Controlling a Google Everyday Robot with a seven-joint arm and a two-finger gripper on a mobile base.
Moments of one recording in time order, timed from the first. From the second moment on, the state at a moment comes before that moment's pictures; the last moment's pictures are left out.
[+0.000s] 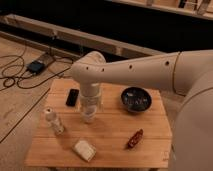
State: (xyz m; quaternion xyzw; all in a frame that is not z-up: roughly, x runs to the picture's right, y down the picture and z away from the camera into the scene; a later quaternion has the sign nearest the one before) arm -0.065 0.110 0.671 -0.29 0.22 0.61 0.70
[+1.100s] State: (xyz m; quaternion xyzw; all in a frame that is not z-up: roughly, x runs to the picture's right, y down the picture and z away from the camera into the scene) arm -0.068 0.116 0.672 -0.31 0.21 0.60 0.70
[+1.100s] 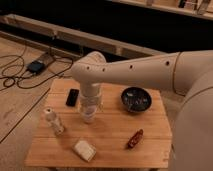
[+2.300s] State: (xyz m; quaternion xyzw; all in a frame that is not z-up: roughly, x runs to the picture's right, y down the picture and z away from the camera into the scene) arm -0.066 0.267 0.696 -0.38 0.22 0.55 0.71
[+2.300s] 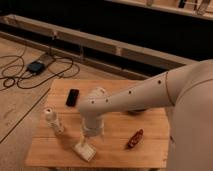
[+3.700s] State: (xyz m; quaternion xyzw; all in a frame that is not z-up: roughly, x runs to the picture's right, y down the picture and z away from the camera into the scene) arm -0.064 0.308 0.734 -0.47 0.22 0.54 0.67
